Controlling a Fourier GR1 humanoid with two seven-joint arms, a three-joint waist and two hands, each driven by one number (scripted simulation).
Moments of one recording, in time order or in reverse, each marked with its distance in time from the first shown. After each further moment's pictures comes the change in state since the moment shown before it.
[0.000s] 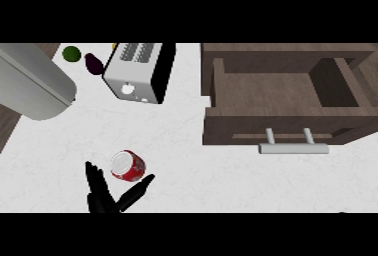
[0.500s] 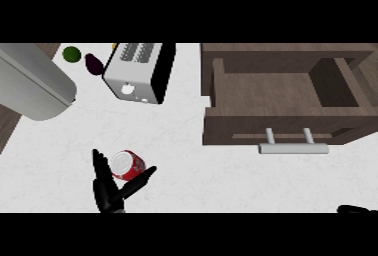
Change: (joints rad) left arm -0.150 0.003 0.063 0.204 0.016 -0.119 -0.070; right arm -0.059 -0.014 -0.019 0.005 0.000 0.001 0.049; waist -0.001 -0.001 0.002
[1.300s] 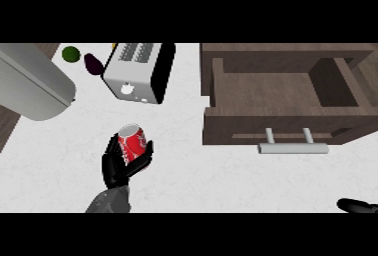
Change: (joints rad) left arm -0.213 0.008 0.057 0.190 -0.009 -0.193 -0.025; right arm -0.028 0.006 -0.017 0.018 0.021 0.002 -0.018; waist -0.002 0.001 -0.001
